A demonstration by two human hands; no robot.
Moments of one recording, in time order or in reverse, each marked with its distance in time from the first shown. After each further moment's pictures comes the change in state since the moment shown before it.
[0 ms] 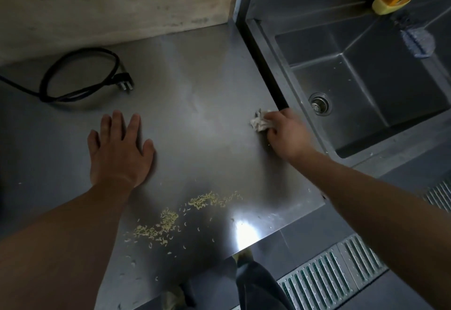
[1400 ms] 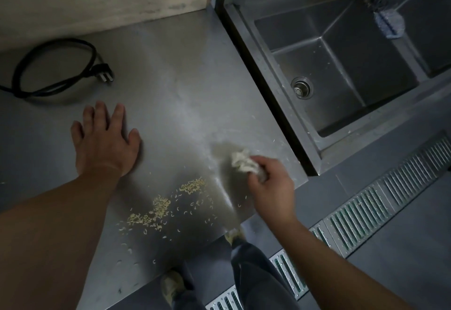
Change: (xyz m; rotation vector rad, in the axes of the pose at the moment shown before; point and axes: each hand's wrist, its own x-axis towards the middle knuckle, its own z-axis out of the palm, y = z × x) left_hand 0.005 -0.002 -0.001 -0.033 0.042 0.043; right_hand -0.161 -0.069 -0.004 0.526 0.152 0.367
